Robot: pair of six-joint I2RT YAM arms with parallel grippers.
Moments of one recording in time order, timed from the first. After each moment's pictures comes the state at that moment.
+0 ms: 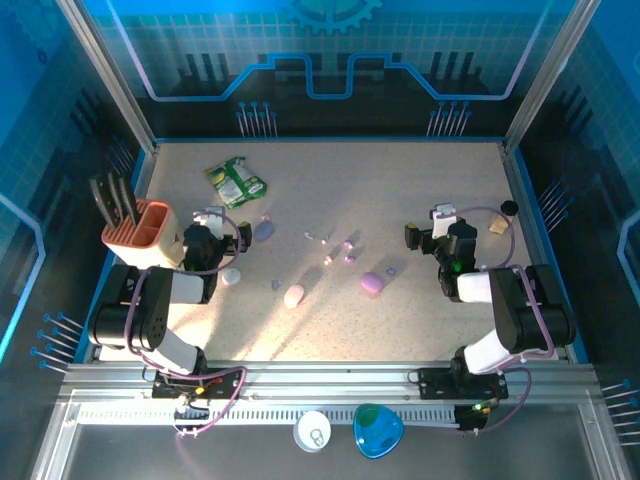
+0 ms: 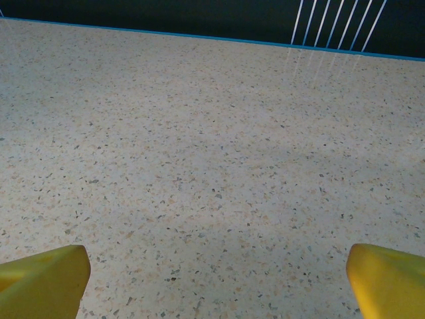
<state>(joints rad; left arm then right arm) -0.01 1.55 0.37 0.81 0.01 -0.07 0.06 1.53 0.39 0.77 -0.03 -0.07</state>
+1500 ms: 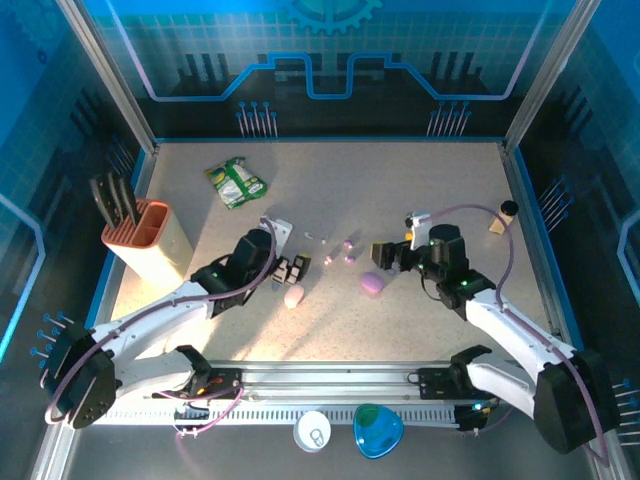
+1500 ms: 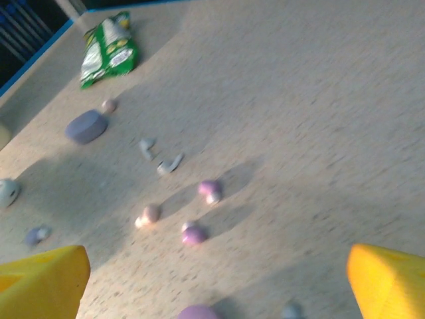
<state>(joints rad) -0.68 1.12 0.68 -0.25 -0.21 -0.19 0.38 1.01 0.48 0.02 -0.19 0.27</state>
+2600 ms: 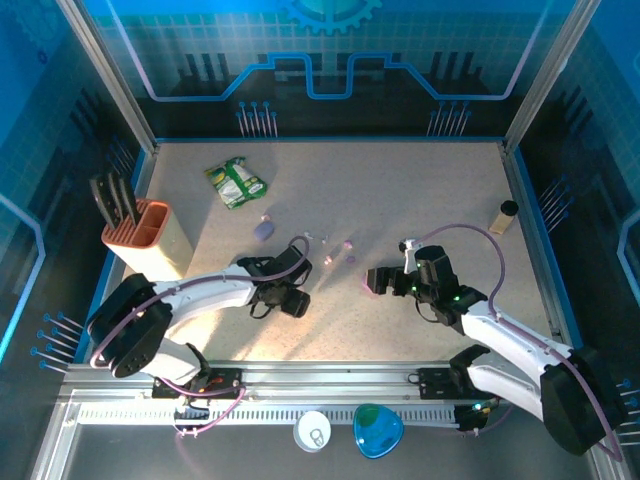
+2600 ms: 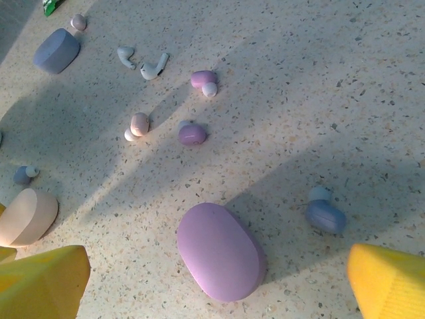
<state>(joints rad) -0.78 1.47 0.77 -0.58 -0.04 -0.41 0.47 0.99 0.37 -0.06 -0.14 0.43</state>
